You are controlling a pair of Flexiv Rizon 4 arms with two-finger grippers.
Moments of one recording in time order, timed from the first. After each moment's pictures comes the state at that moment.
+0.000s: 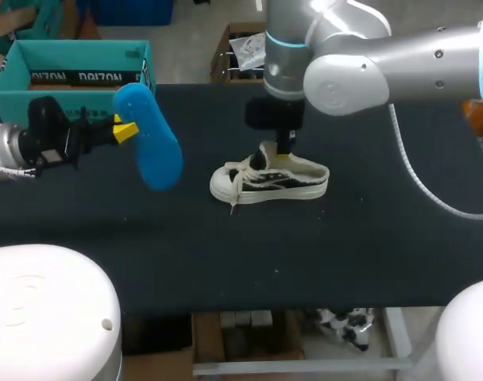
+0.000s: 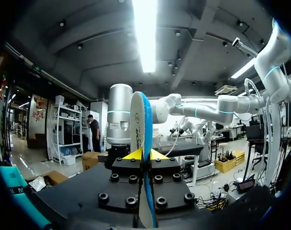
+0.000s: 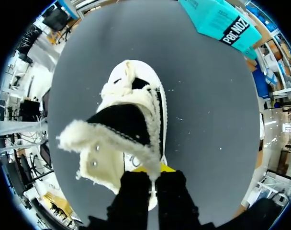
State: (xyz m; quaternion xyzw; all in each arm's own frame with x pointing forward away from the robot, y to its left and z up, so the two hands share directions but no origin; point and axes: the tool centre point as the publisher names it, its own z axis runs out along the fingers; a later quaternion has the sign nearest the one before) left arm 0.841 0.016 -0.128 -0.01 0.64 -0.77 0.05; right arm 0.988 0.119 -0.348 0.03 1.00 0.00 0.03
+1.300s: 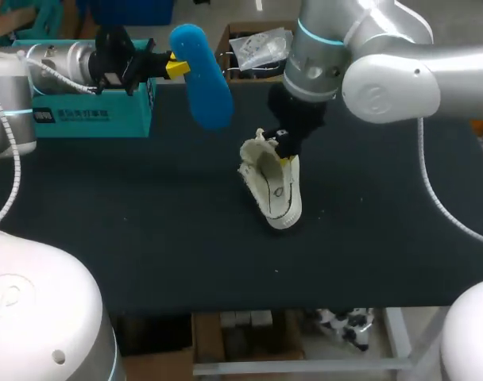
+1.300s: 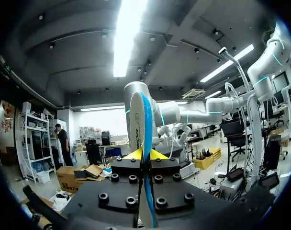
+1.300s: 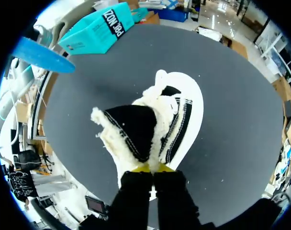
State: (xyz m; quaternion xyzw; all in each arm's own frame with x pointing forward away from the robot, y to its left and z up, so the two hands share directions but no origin) left arm 0.968 -0.071 -0.090 0.14 0.62 -0.77 -0.04; right arm 0.917 0.126 -0.313 0.54 0.83 0.09 -0.03
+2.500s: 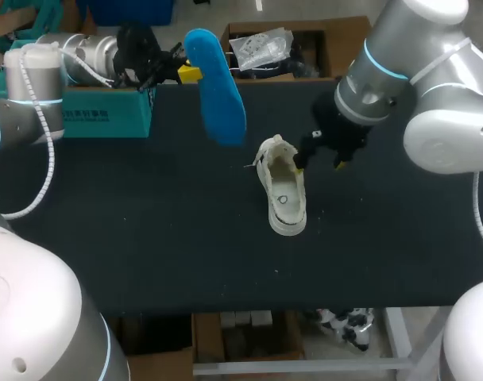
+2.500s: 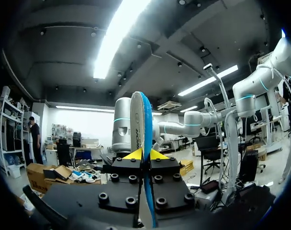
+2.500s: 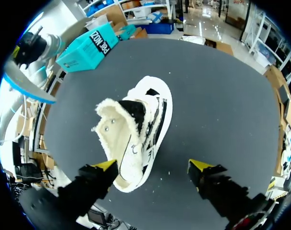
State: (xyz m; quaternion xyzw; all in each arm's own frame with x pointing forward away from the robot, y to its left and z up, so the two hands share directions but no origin) left arm 0.935 -0.096 -0.090 0.19 0.59 -0.77 -0.18; right arm 0.900 0.059 -0.313 0.58 0.80 0.16 0.00
